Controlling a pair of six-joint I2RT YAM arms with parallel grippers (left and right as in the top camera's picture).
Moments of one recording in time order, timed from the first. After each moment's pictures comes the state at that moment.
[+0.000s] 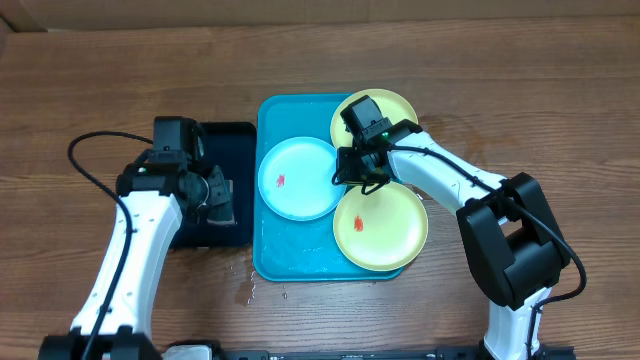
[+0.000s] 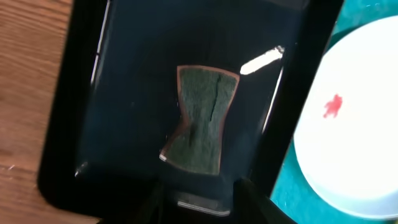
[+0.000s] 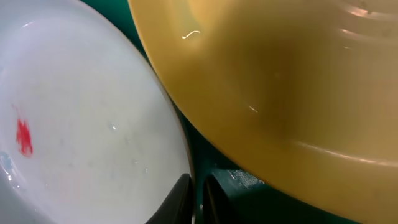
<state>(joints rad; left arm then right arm) 0.00 1.44 1.04 -0.87 -0.04 -0.31 0.53 2.03 1.39 -0.63 -0.18 0.54</state>
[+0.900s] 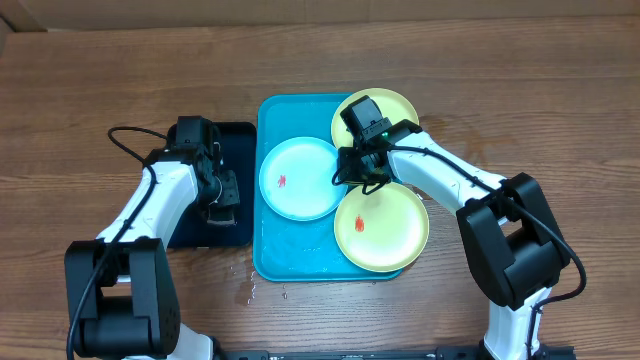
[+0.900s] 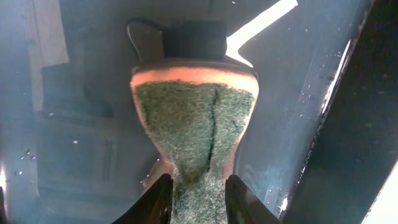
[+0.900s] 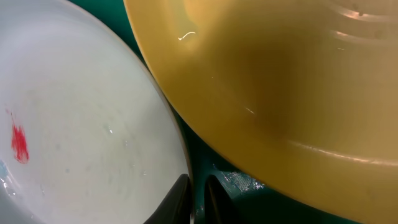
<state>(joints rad) 0.00 1.71 1.03 -0.76 0.00 -0.20 0.53 2.03 1.39 -0.63 -0.15 0.54</state>
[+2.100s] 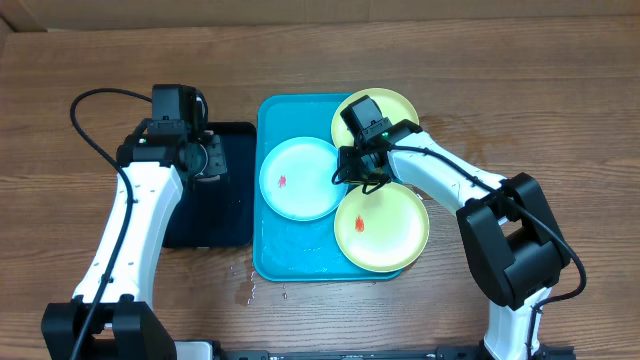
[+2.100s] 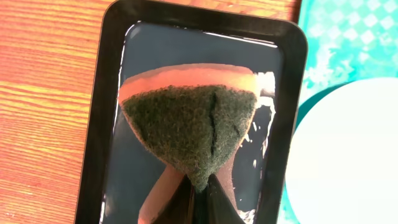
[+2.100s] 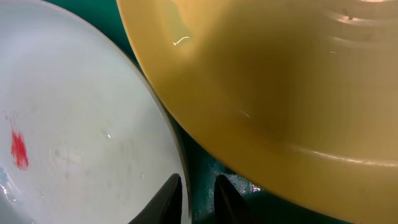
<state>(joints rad) -0.01 1.54 1.21 -0.81 -0.09 -0.17 0.53 2.03 1.39 -0.63 -0.15 0.56</state>
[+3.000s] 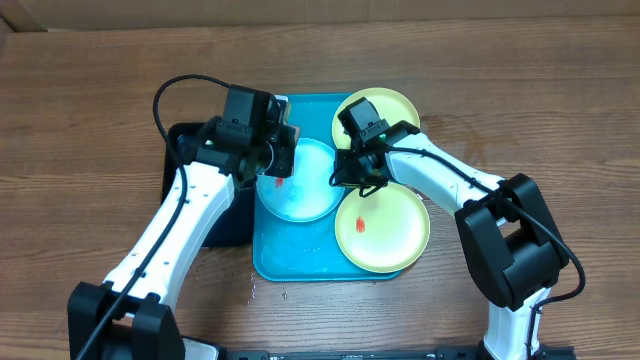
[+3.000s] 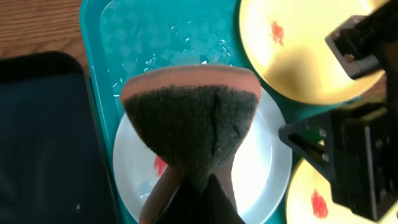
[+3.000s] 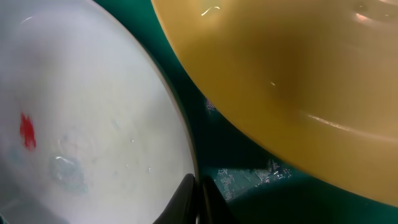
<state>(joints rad) -0.29 1.58 1.21 -0.66 0.12 -0.14 0.54 2.03 1.39 -0.64 -0.20 0.57</state>
